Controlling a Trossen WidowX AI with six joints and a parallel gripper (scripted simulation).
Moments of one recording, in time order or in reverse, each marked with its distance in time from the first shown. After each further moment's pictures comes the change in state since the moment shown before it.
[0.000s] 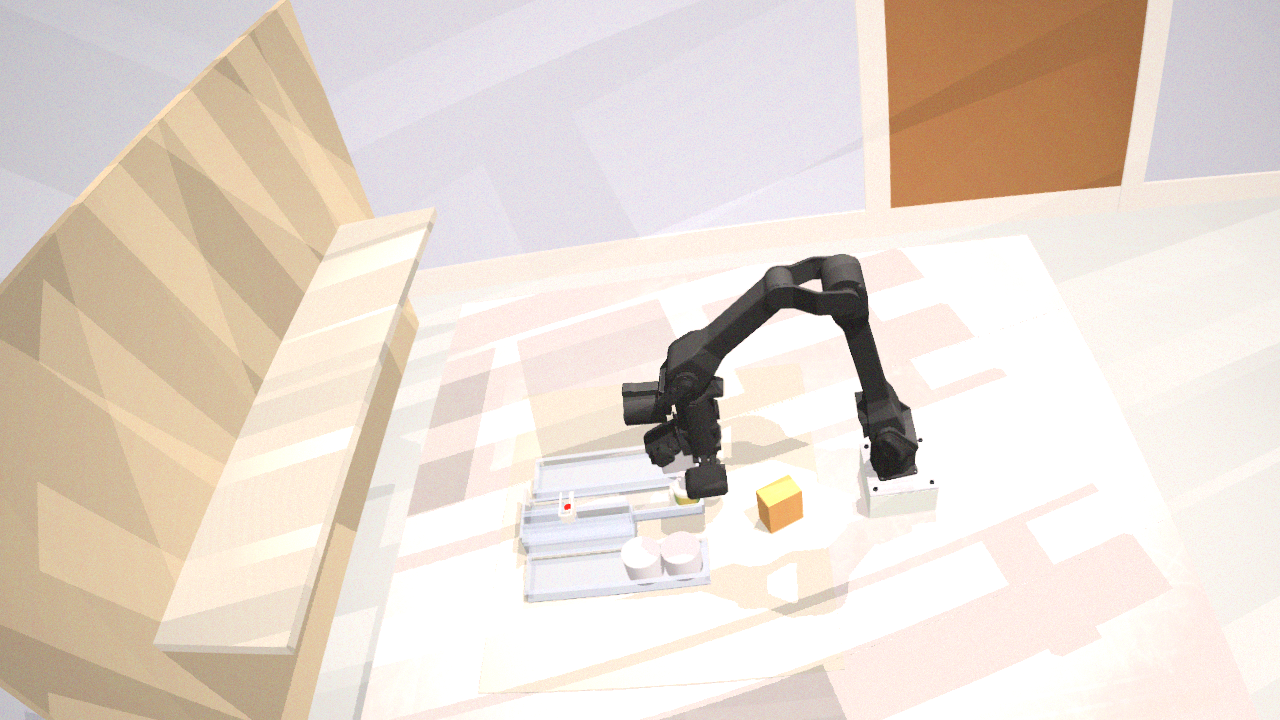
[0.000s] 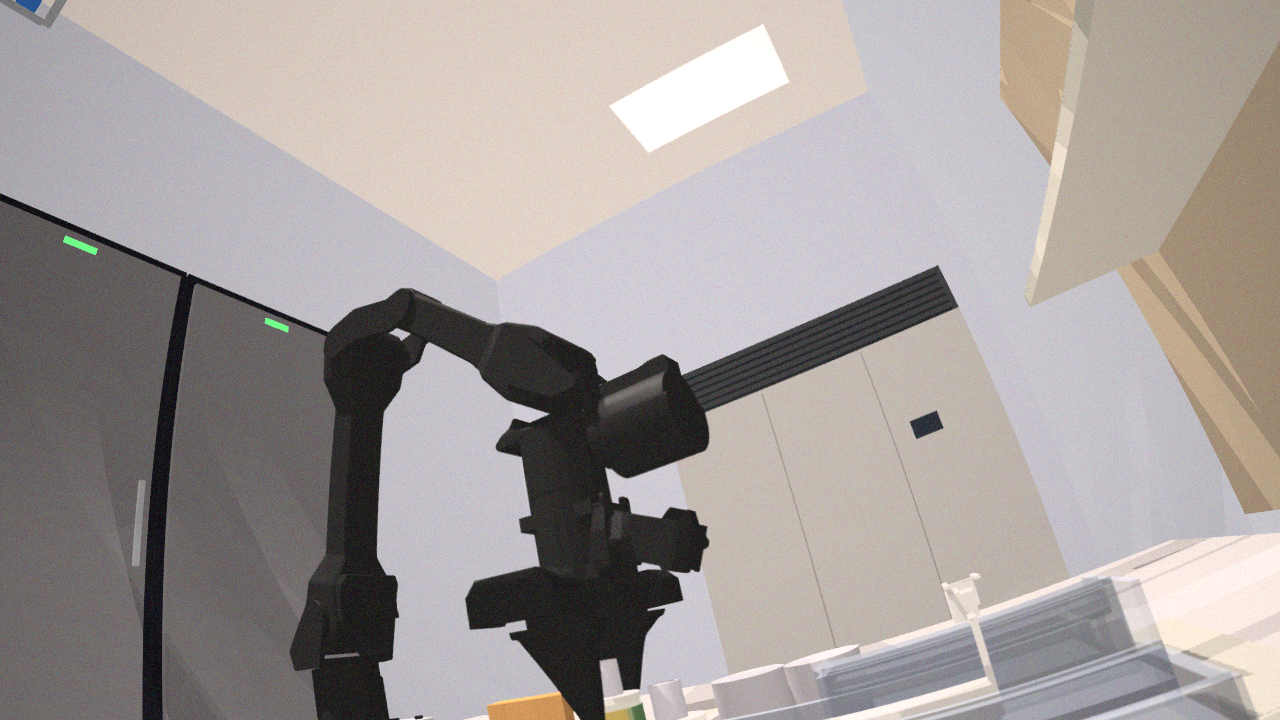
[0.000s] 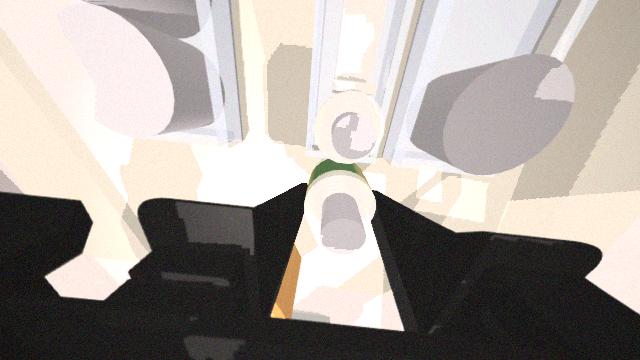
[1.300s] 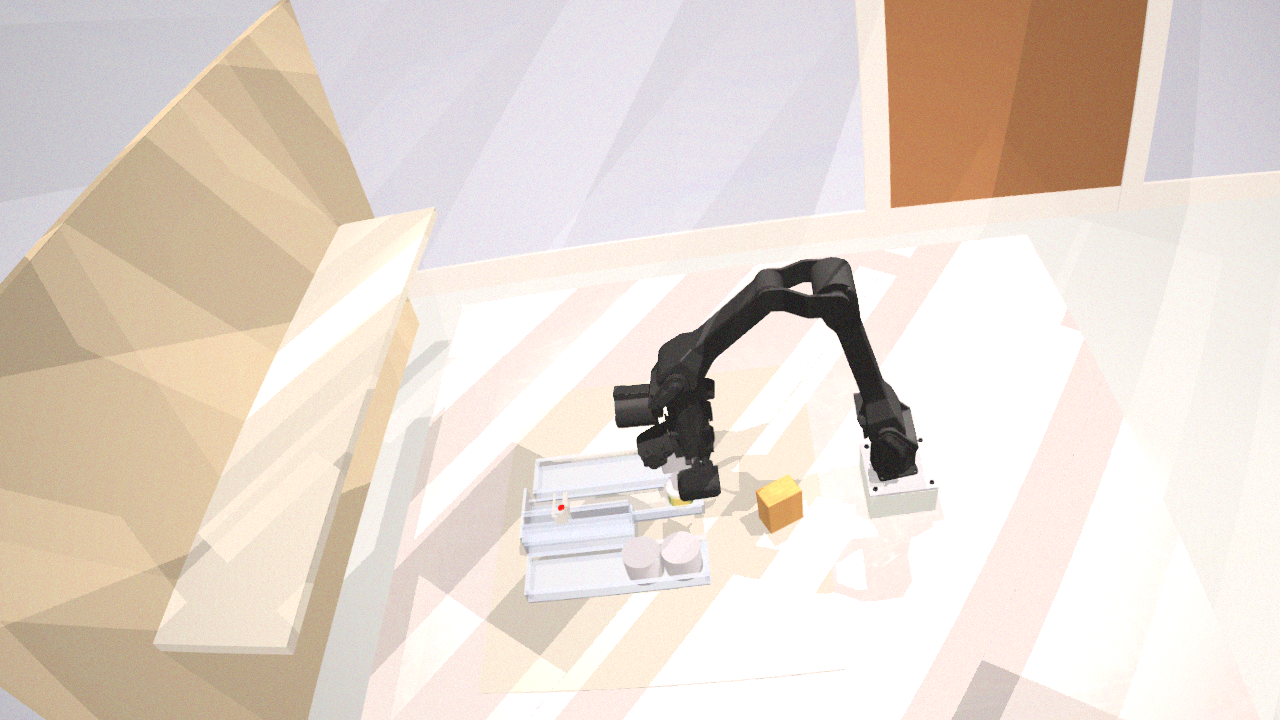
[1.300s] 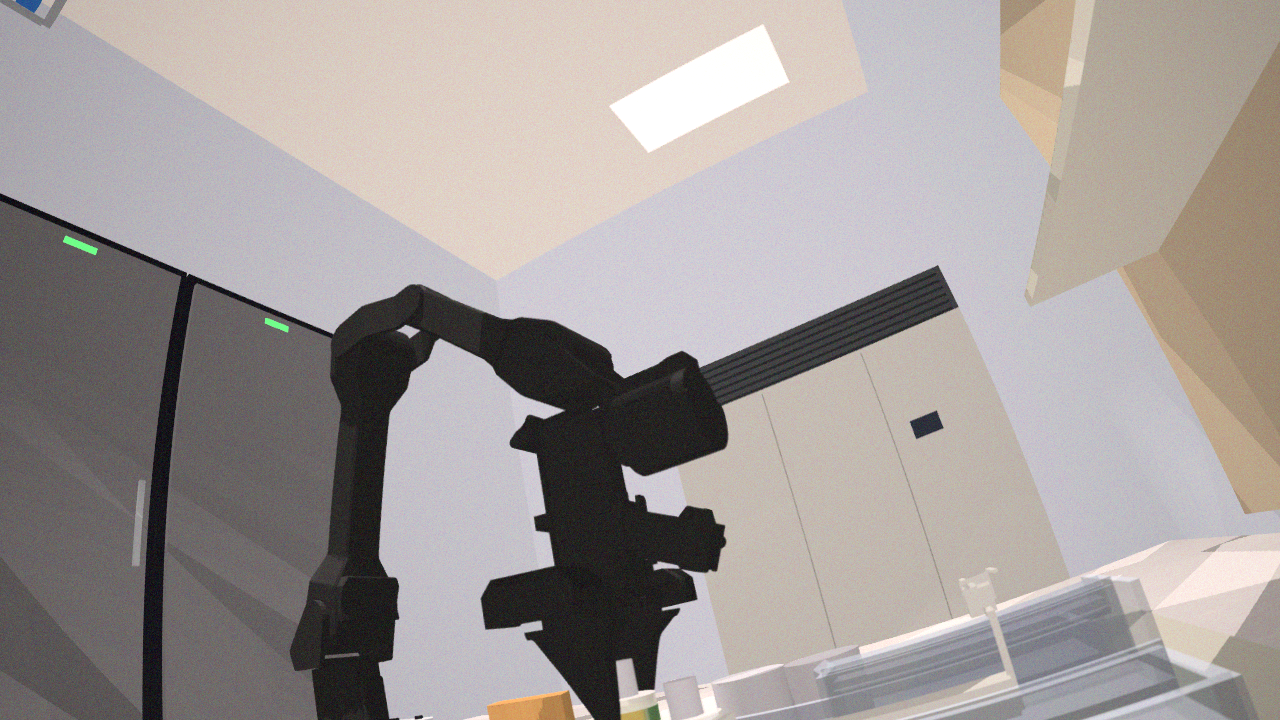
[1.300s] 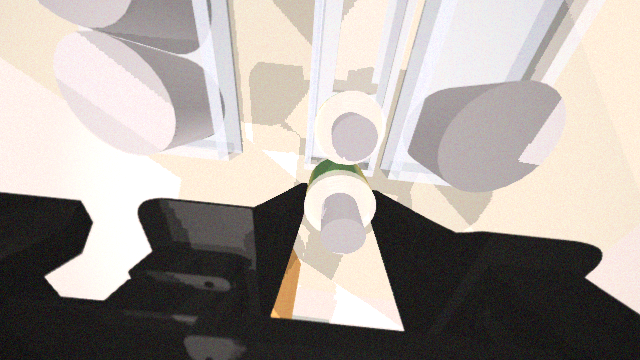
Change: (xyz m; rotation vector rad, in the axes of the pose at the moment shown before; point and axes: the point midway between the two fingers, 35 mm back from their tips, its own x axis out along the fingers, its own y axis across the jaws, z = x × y) arm 0.001 0.000 0.011 -0.001 0.011 0.000
